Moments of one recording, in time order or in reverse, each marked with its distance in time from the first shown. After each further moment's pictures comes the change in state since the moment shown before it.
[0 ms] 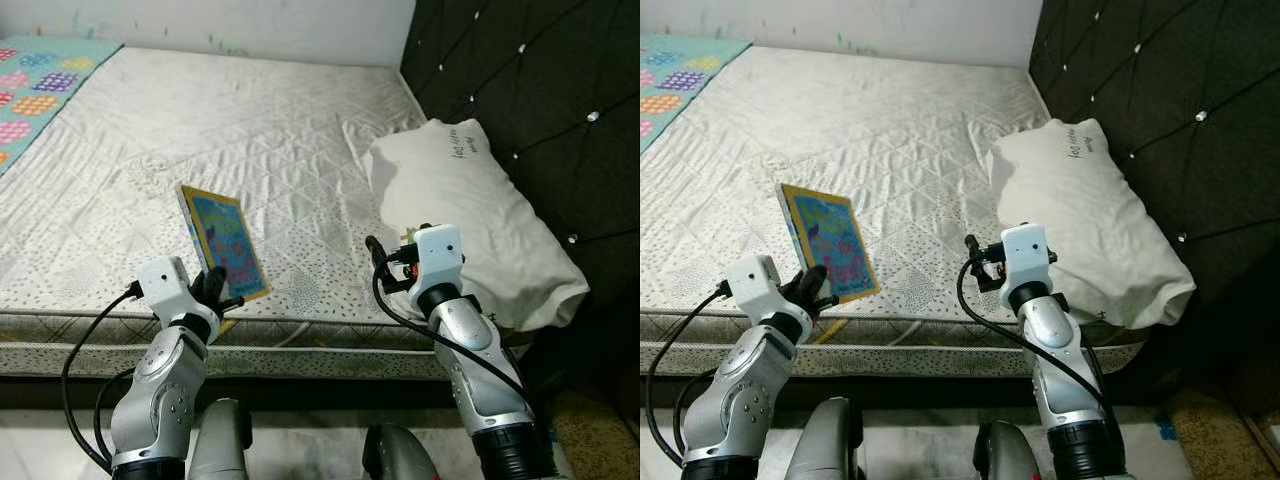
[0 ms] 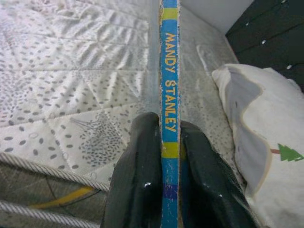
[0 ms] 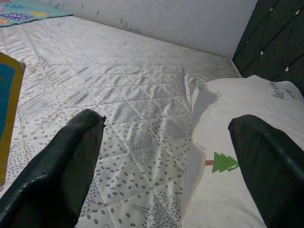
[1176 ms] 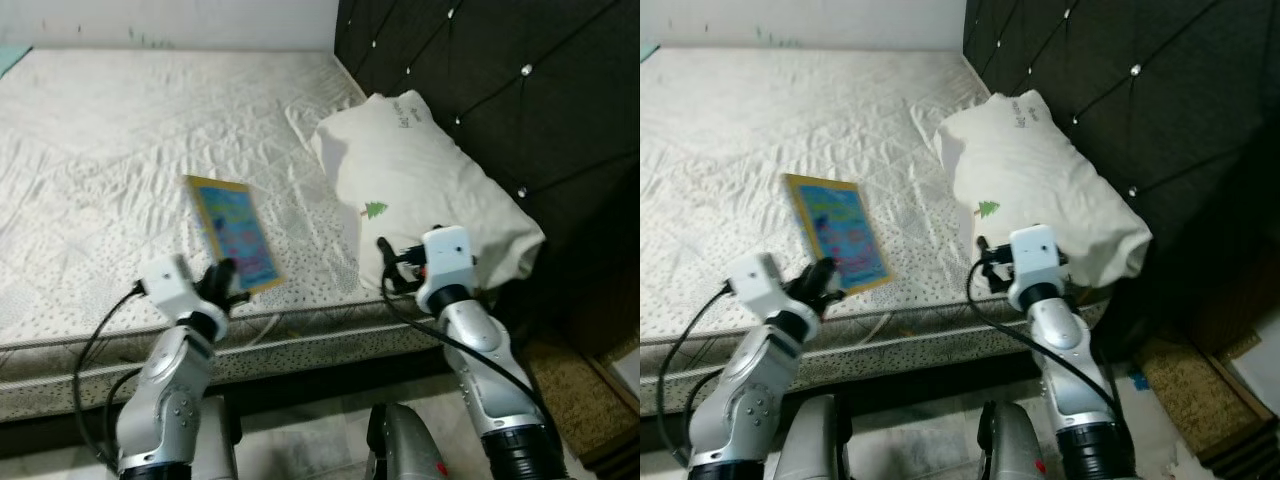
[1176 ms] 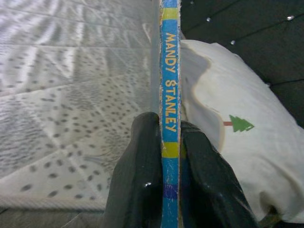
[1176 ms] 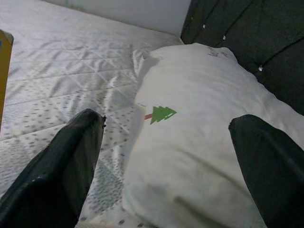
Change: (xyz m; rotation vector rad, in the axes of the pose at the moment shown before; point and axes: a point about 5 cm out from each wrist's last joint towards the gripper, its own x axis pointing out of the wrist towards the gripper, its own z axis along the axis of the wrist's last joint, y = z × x) left arm 0.000 -0.015 0.005 -0.054 -0.047 -0.104; right arm -0.001 -0.012 -0.001 -0.036 0.007 -0.056
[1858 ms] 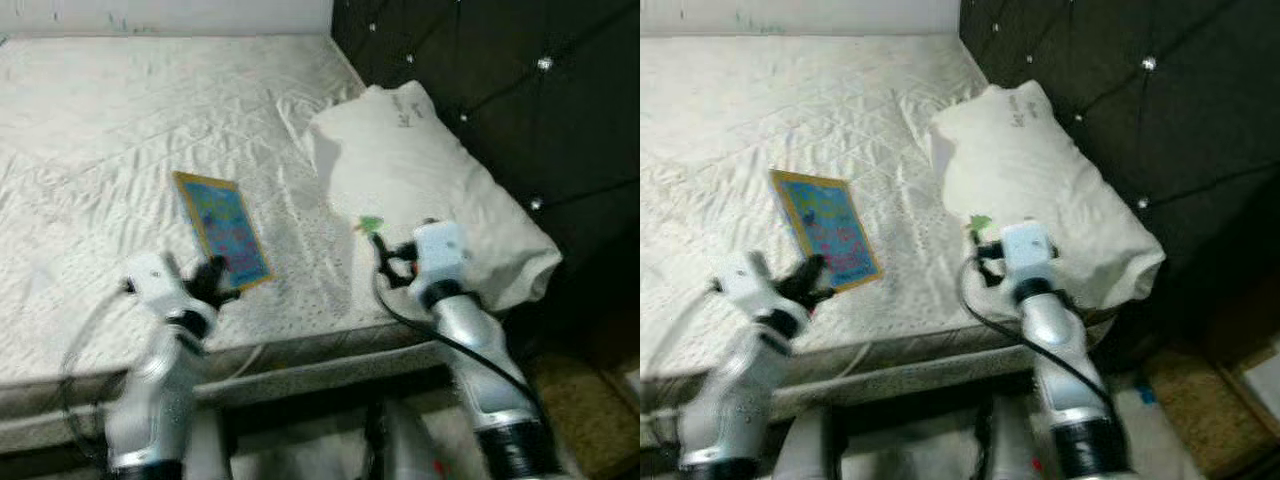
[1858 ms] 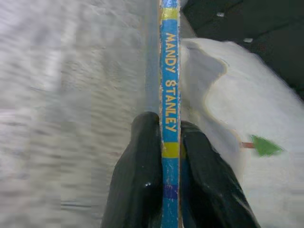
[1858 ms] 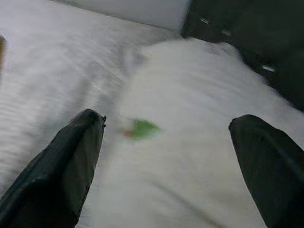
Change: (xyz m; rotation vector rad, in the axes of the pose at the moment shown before) left arm -0.001 -0.001 -0.002 0.001 0.012 -0.003; right arm -0.001 -0.004 -0.004 -0.024 0.007 -0.017
